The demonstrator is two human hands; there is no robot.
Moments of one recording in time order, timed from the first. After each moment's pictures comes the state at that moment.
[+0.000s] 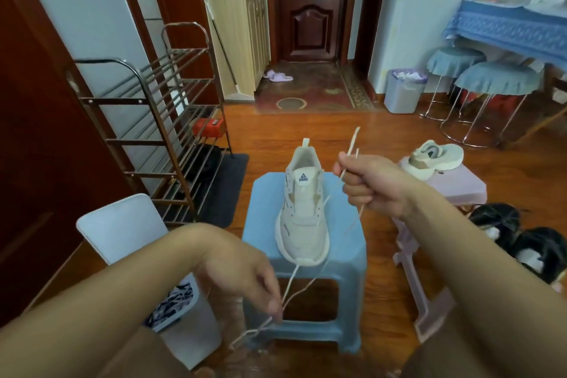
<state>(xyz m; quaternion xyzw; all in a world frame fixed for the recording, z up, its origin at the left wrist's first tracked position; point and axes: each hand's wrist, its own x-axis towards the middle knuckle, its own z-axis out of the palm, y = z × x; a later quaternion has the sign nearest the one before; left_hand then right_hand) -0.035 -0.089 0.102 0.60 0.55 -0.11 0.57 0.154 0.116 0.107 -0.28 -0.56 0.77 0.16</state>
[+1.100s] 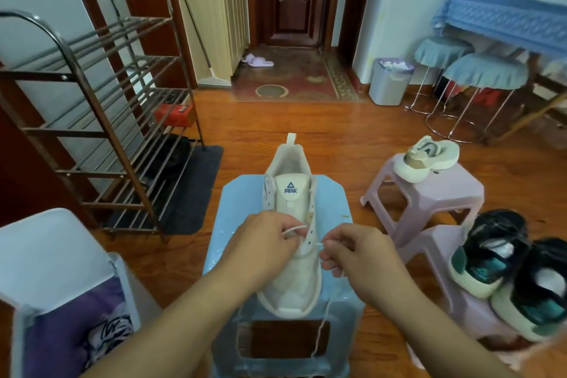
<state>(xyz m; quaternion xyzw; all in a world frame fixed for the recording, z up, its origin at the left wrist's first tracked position) -0.023 0.021 0.014 0.51 0.78 0.29 0.23 0.147 0.092 0.012 -0.47 -0.73 0.45 0.20</state>
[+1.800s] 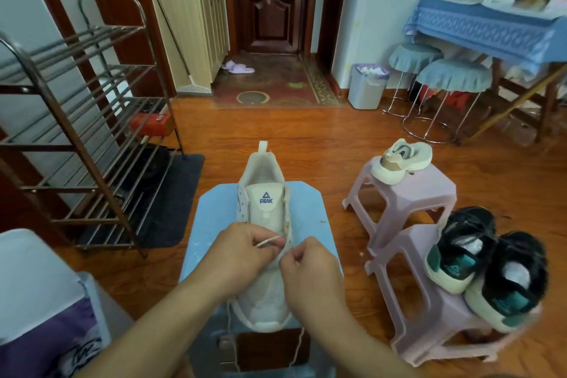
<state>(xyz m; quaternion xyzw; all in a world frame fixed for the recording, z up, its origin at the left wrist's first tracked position) -0.019 0.023 0.015 0.45 0.75 0.35 0.34 0.111 0.060 0.003 -0.58 -0.71 0.34 0.19</state>
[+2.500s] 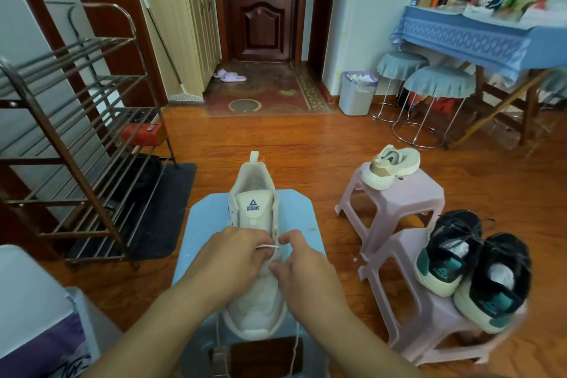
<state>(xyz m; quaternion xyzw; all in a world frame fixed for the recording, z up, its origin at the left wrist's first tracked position) -0.022 0.033 0.022 0.59 0.78 0.17 0.15 0.124 0.078 -0.004 -0.49 -0.78 0.35 0.16</state>
